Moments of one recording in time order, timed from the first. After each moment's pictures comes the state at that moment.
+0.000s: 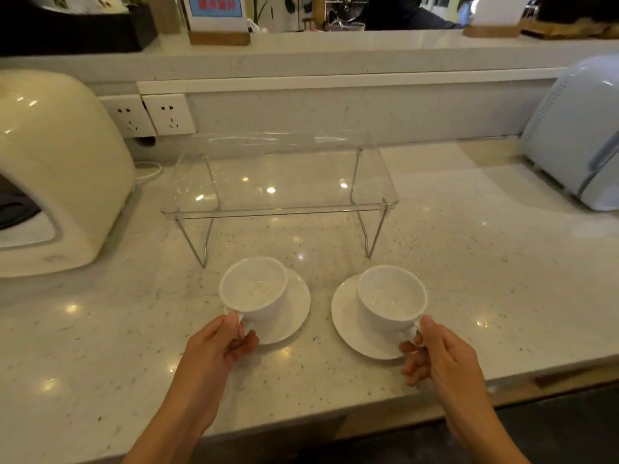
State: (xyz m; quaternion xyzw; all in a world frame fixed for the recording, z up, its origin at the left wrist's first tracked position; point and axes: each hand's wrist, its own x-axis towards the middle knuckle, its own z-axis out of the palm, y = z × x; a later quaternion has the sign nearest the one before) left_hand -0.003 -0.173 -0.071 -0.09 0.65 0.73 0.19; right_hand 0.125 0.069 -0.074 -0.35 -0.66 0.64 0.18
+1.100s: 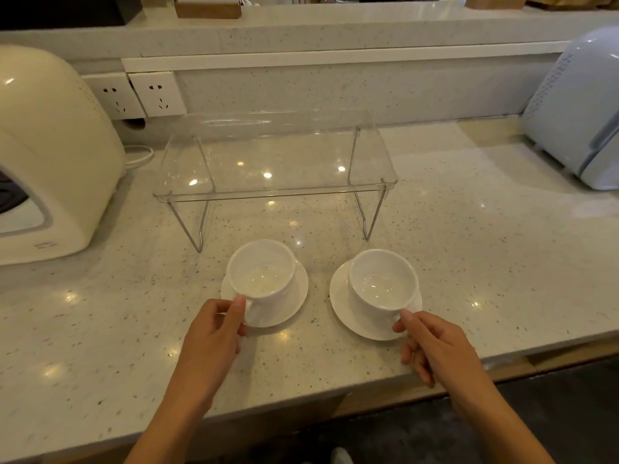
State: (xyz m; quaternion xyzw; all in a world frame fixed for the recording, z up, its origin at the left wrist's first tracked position) left_hand 0.008 -0.167 -0.065 -0.01 0.84 0.54 0.10; right_hand 0.134 0.070 -0.065 -0.26 -0.72 0.64 0.07
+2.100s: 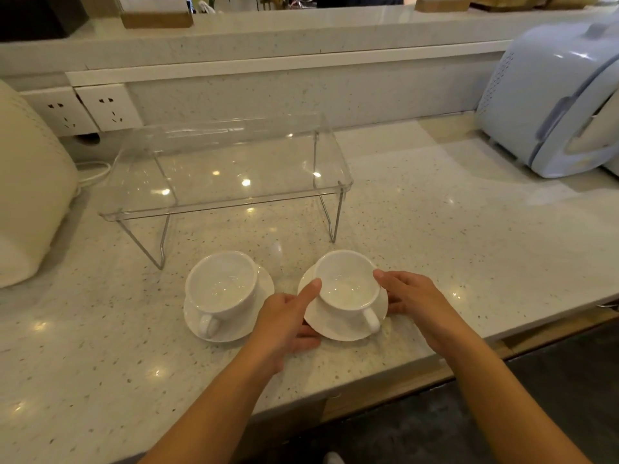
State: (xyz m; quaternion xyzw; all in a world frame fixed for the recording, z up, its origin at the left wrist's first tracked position) left_hand 0.014 -0.053 -0.057 -0.01 0.72 0.58 0.37; right_hand 0.100 0.122 -0.059 -0.31 -0.71 0.63 0.04
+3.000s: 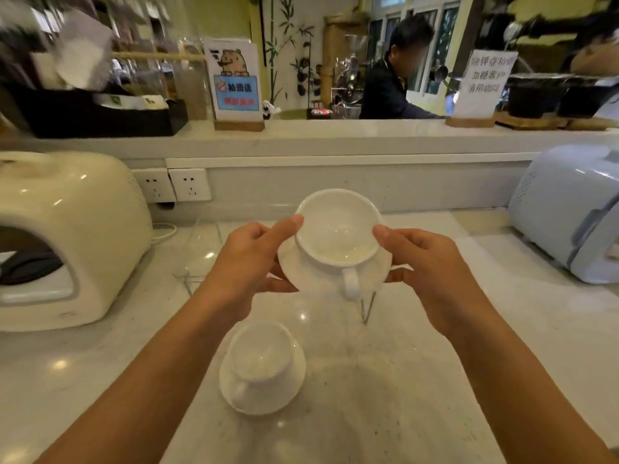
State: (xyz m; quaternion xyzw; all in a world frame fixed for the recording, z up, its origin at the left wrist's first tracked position) left_hand -0.057 -0.089 0.095 0.12 0.72 0.67 0.11; right_hand 0.032 0.091 0.091 -0.11 -0.72 0.65 0.20
